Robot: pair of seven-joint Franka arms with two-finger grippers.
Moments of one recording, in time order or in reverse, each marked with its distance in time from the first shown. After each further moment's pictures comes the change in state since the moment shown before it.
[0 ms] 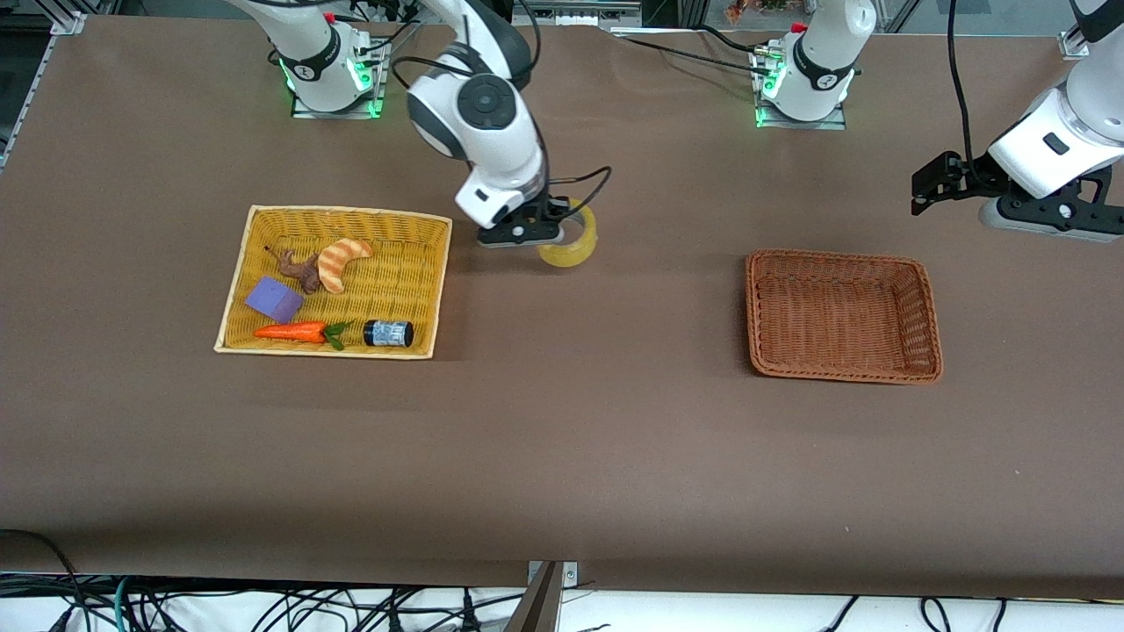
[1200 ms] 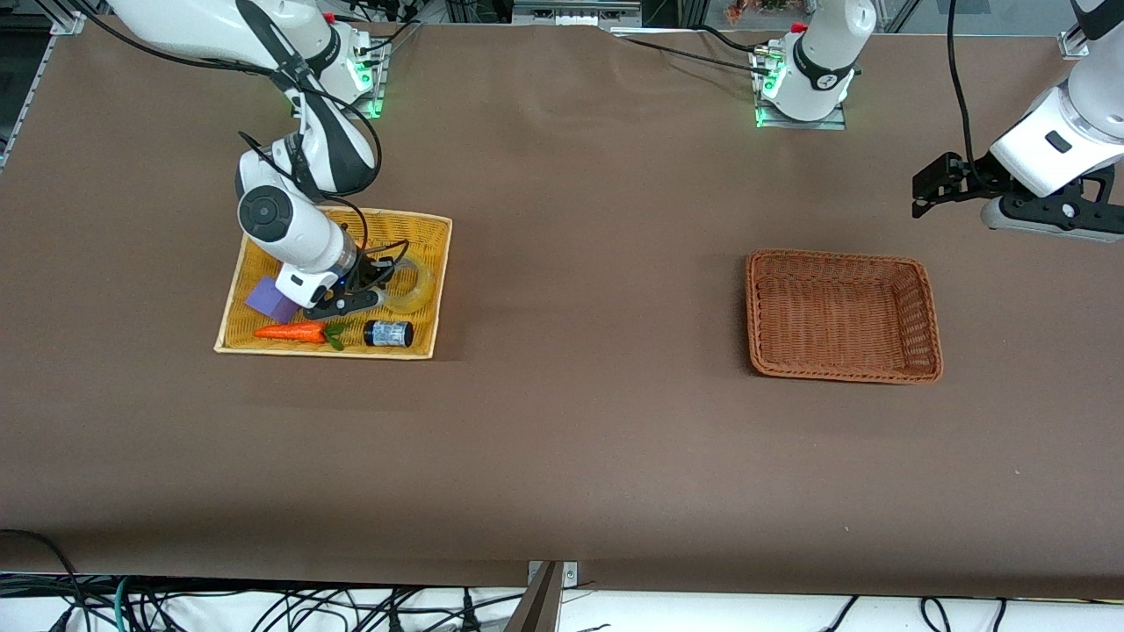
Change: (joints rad) left arm -0.002 -0.004 -0.001 0.000 0.000 0.021 0.000; right arm -0.495 -0.146 -0.095 -0.358 0.070 0.112 -0.809
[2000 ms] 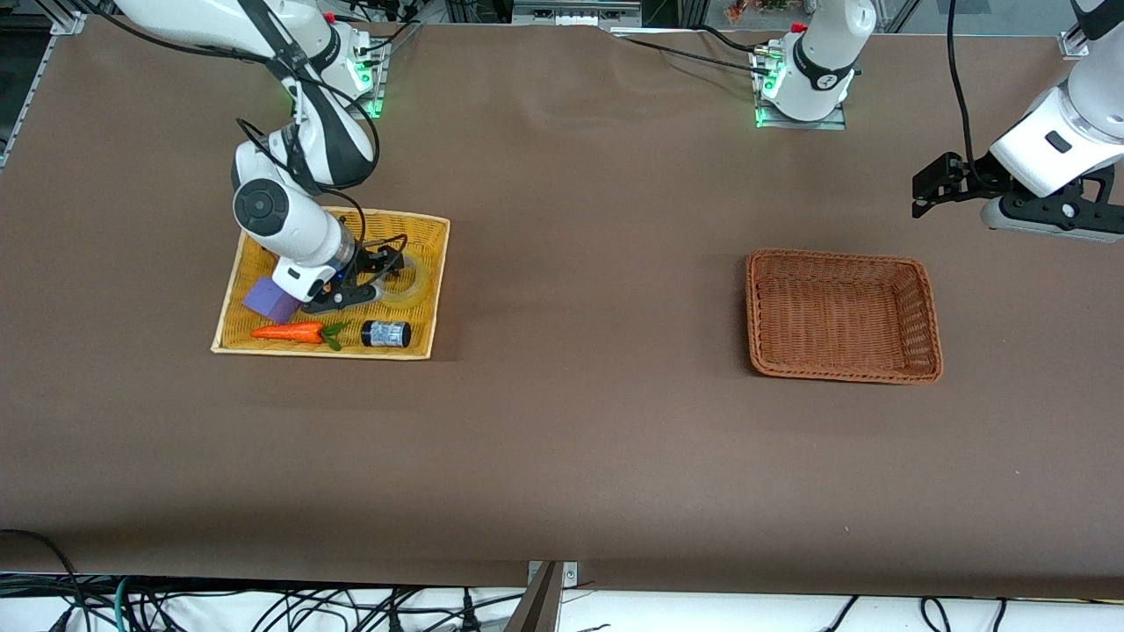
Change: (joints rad) left arm 0.000 0.000 0.000 0.000 0.000 0.000 0.000; right arm 0.001 0.003 0.004 -0.032 0.032 0.012 -0.001
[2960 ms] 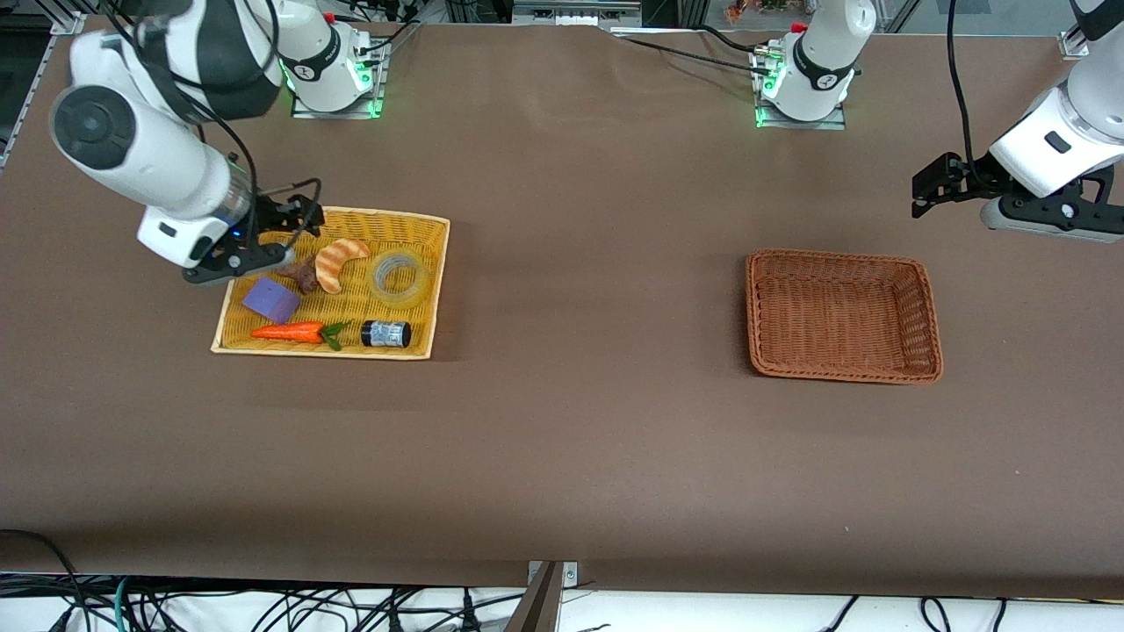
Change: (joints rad) left arm 0.000 0.000 0.000 -0.001 0.000 0.000 0.000; right arm -0.004 -0.246 -0.059 0.251 0.030 -0.552 -0.125
